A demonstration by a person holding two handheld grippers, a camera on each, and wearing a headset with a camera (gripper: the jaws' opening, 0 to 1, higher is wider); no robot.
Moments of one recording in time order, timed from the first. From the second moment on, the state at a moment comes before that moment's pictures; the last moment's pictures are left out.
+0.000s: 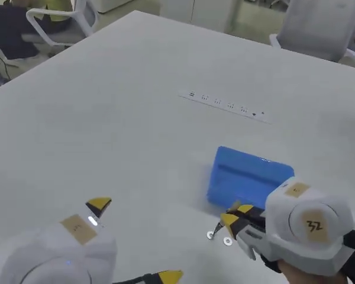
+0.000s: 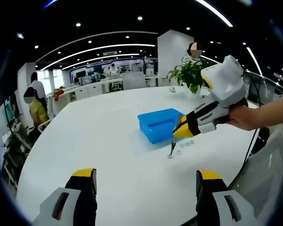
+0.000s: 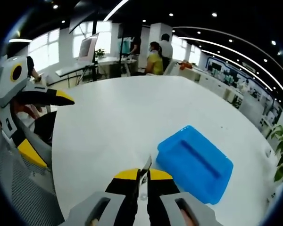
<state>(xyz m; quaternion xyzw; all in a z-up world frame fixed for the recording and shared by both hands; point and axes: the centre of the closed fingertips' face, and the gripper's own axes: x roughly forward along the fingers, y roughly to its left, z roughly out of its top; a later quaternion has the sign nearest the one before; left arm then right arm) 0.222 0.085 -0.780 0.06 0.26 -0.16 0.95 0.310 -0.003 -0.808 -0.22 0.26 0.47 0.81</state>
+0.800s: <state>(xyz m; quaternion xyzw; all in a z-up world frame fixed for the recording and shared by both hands) 0.221 0.088 -0.784 0.06 0.27 -0.15 0.95 0.308 0.001 -0.806 -0.23 0.26 0.46 0.82</state>
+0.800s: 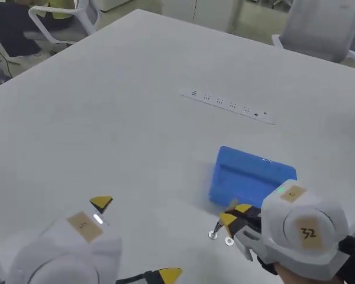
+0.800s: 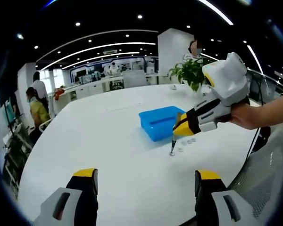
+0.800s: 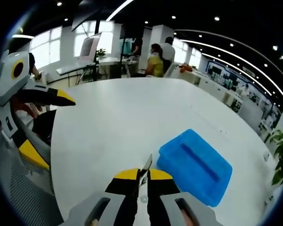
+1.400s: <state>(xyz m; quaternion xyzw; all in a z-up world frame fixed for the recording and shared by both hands) 0.220 0.090 -0.787 0.07 0.27 -0.15 0.95 0.308 0.000 -0.809 -0.26 0.26 0.46 0.81</state>
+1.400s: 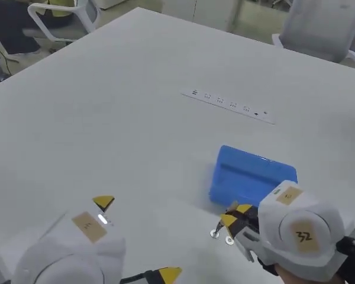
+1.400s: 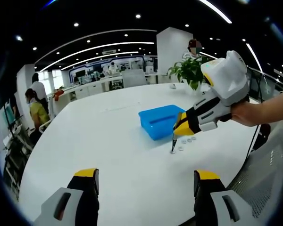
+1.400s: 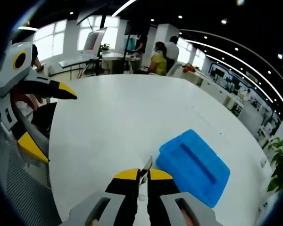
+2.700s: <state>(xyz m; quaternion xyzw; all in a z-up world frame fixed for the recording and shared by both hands) 0.219 0.088 -0.785 0.09 0.26 -0.16 0.95 0.313 -0.011 -0.758 -0.20 0.25 0.47 0.82</state>
